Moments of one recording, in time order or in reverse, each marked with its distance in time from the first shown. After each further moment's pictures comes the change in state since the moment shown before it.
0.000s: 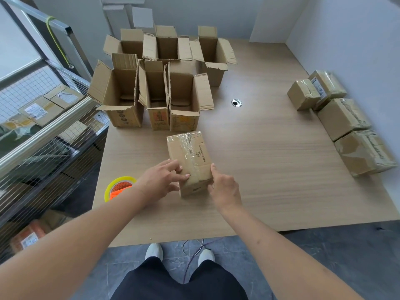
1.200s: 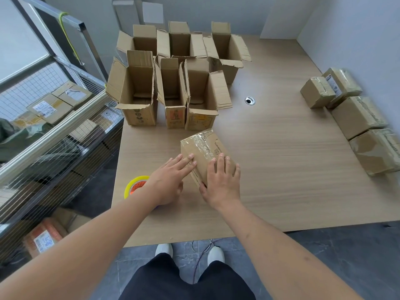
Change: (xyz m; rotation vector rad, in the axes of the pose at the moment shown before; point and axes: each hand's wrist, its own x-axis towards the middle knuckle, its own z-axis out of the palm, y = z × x) left_hand -0.021 -0.038 0.006 0.064 -0.153 -0.157; right_hand 0.009 -0.070 0.033 -0.358 0.015 -0.055
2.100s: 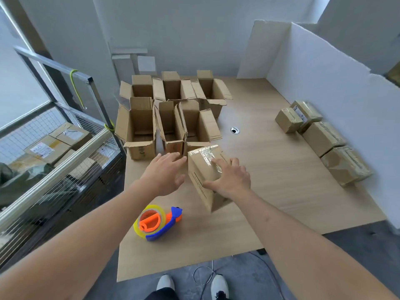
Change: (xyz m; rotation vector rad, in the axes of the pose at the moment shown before) left_hand 0.006 -0.013 -0.125 0.130 0.129 -0.073; right_hand 0.017 0.012 -0.133 0.310 -0.057 0.285
